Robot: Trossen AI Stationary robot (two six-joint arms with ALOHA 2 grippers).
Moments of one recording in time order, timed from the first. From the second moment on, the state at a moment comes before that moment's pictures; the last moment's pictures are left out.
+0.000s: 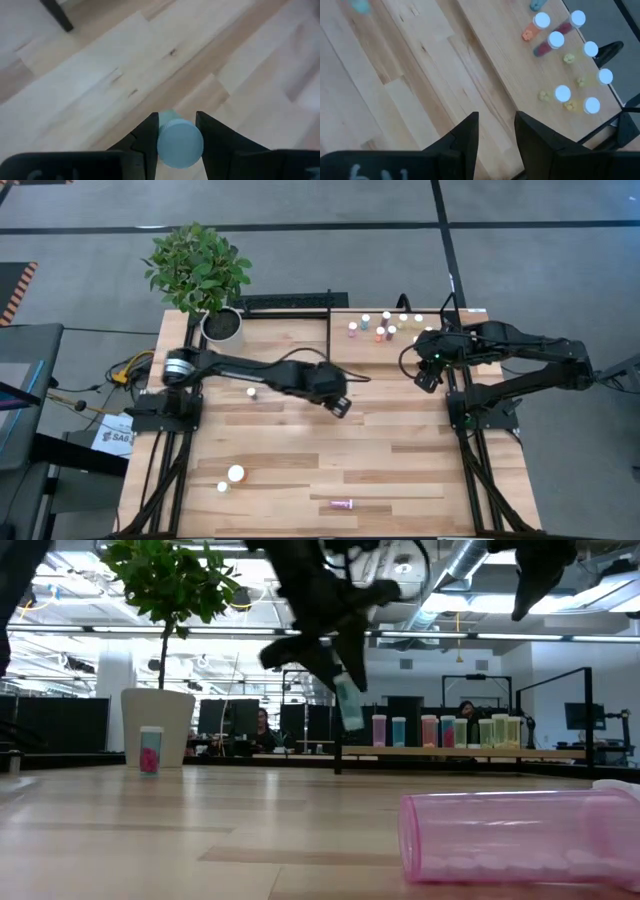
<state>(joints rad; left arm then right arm) -0.03 1.94 1.57 -0.70 -0.19 -0.89 -0.10 1.04 1.22 -1.33 0.31 0.36</state>
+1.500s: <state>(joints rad) 0.15 2.23 1.84 -0.88 -0.11 -0.74 -0.20 1.05 1.22 -1.19 0.32 0.15</state>
